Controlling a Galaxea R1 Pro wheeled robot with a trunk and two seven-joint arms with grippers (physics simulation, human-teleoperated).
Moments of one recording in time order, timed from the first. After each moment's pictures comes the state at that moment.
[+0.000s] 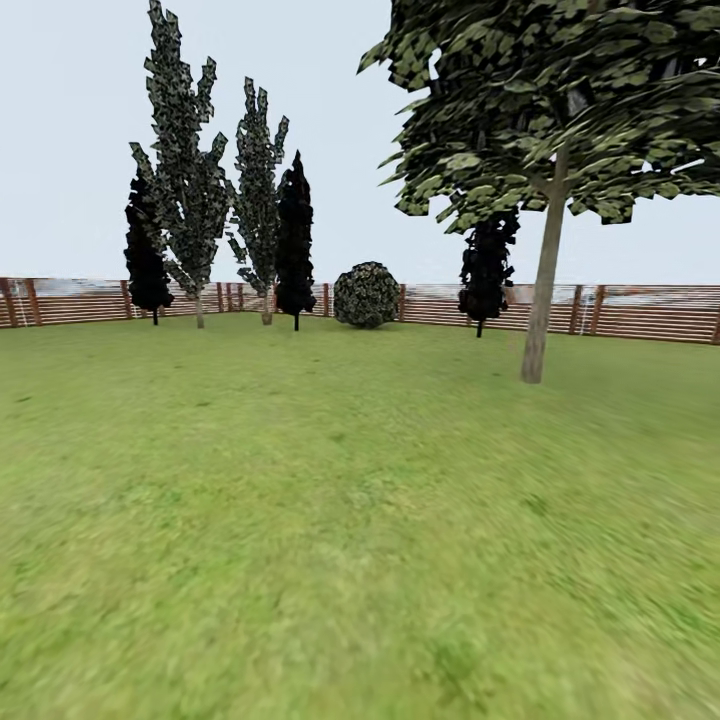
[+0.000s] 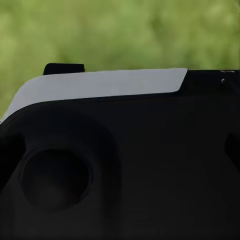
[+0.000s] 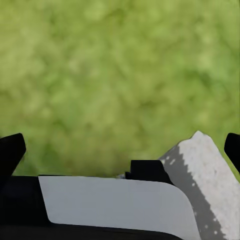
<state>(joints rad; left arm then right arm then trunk) 0.01 -0.01 0.00 -0.06 0.04 -0.01 -0.11 -0.07 0.02 -0.01 0.00 0.00 -0.28 0.00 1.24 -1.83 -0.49</state>
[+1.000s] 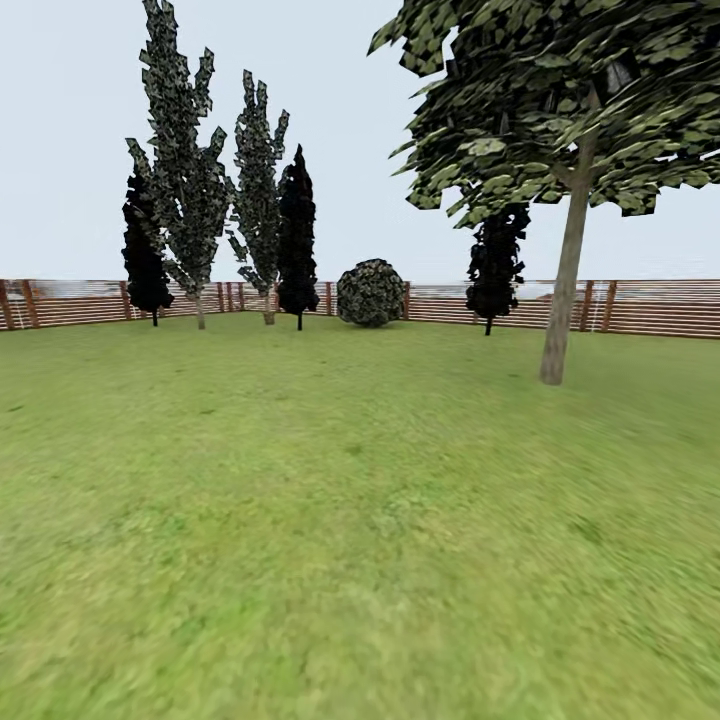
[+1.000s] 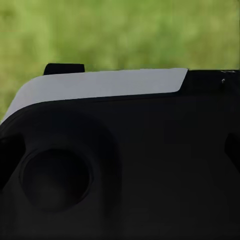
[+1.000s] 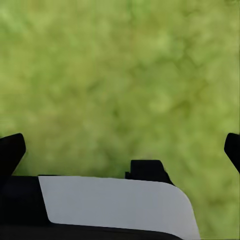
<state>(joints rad) 0.01 -0.01 0.00 -0.06 0.04 -0.01 -0.11 -0.07 0.02 -0.01 0.00 0.00 -0.28 0.00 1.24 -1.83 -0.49</state>
